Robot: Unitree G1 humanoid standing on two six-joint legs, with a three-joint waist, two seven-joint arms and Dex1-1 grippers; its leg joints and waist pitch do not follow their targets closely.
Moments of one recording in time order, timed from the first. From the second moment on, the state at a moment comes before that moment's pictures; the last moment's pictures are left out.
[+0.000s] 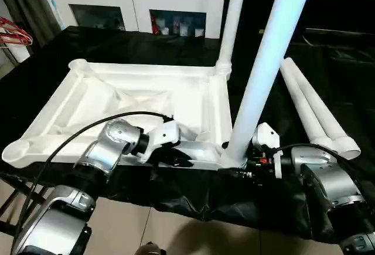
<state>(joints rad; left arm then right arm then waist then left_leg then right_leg) -0.64 0.36 -0.32 0.66 0.05 -0.03 -1.36 -0.35 -0.44 0.18 0.35 0.17 0.14 1.24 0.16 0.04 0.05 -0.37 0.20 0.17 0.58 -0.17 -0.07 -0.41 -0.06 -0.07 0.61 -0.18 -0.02</state>
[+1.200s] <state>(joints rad) -0.73 0.10 -0.26 0.79 0.15 0.11 -0.80 -0.58 -0.10 -0.06 0.76 0.06 0.05 0.30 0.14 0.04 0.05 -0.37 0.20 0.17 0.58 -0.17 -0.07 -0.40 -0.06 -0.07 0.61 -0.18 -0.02</state>
